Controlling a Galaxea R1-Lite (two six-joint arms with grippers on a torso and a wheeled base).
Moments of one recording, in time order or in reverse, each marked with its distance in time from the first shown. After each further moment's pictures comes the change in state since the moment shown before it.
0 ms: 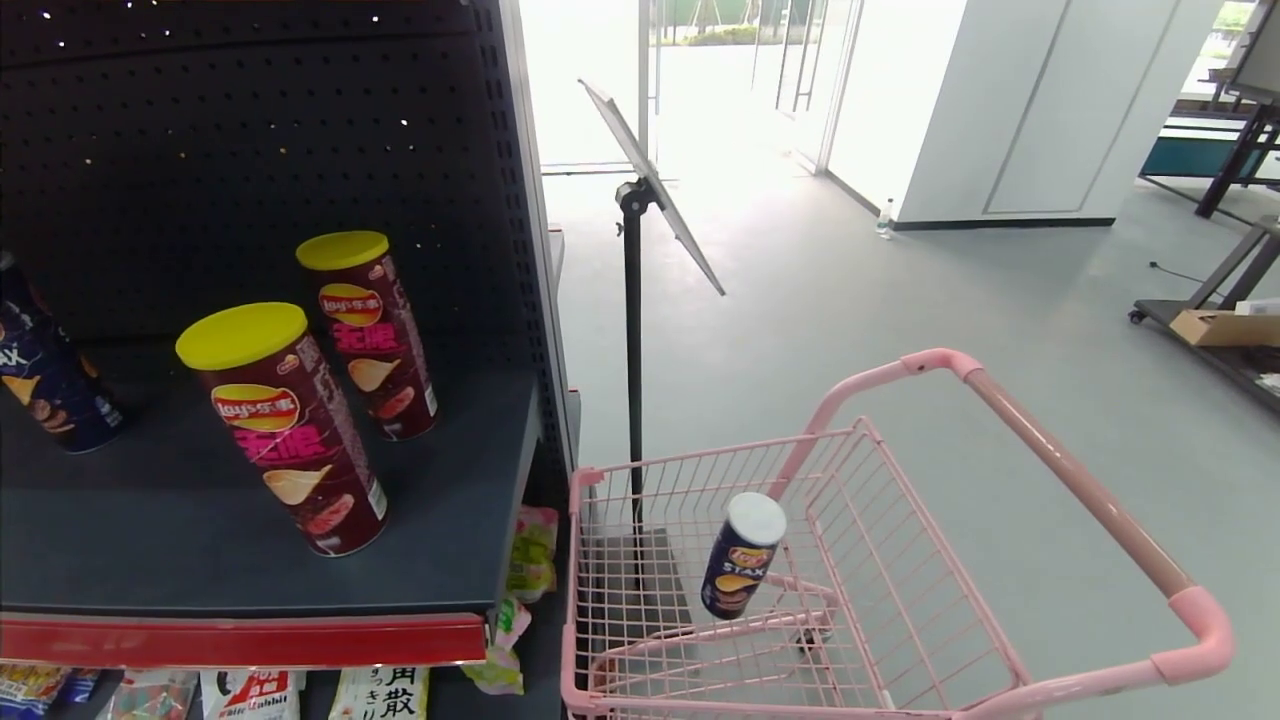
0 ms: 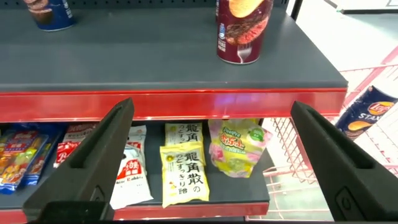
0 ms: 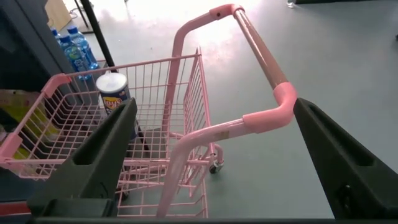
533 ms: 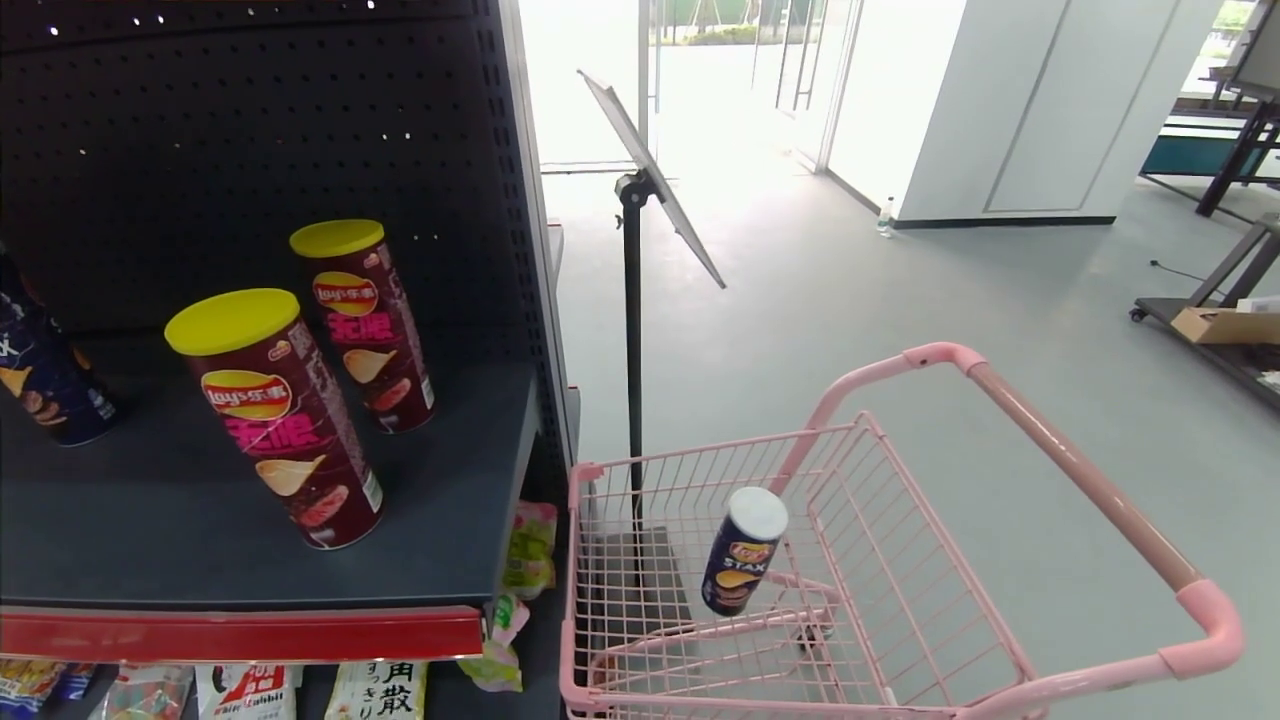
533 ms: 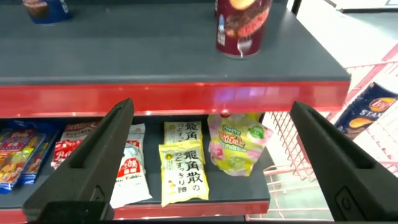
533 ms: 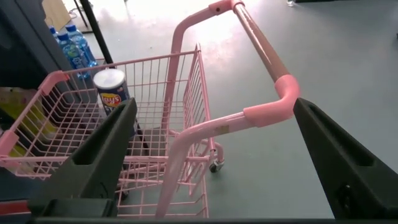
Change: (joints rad) left arm -0.001 0.000 0.000 0.000 0.000 0.000; right arm 0.000 0.000 0.000 0.000 0.000 0.002
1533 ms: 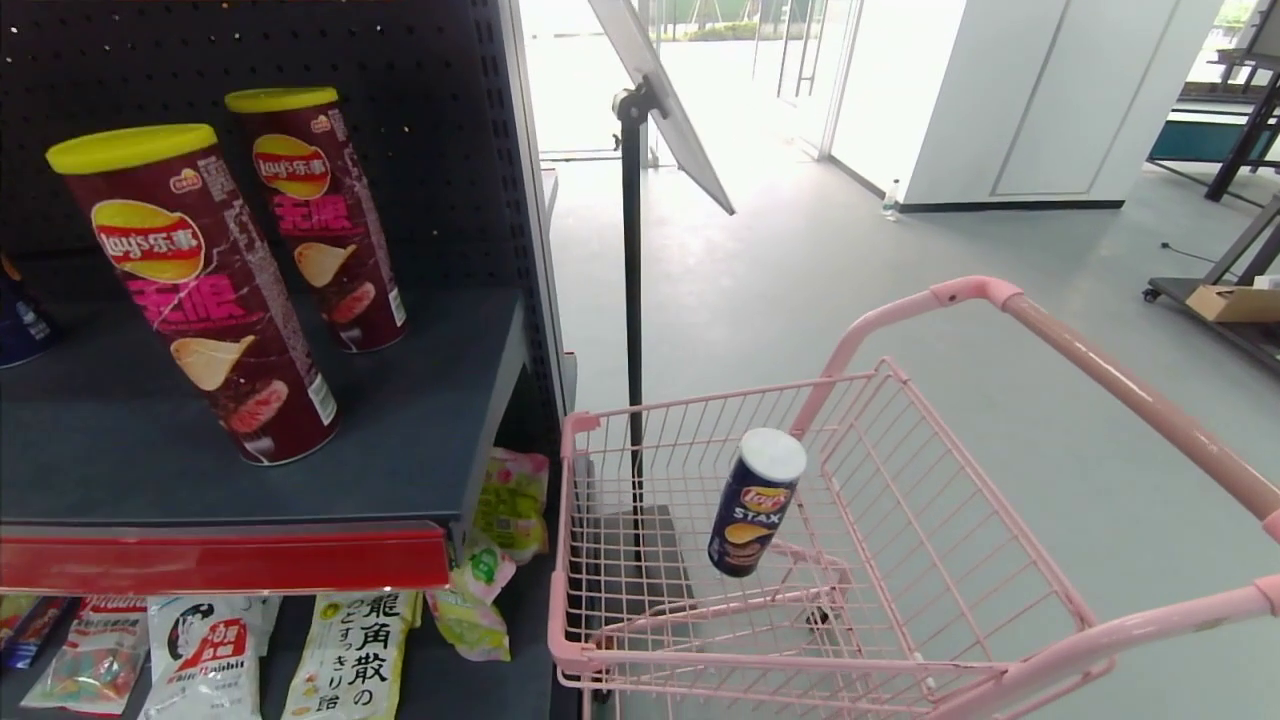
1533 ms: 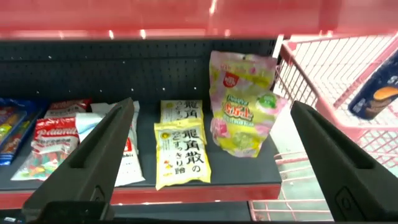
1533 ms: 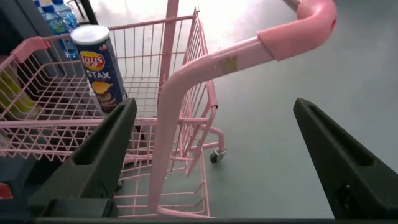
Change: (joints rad) left arm 0.001 0.000 0.000 -0.001 0.000 0.000; right arm 0.000 0.000 0.000 0.000 0.000 0.001
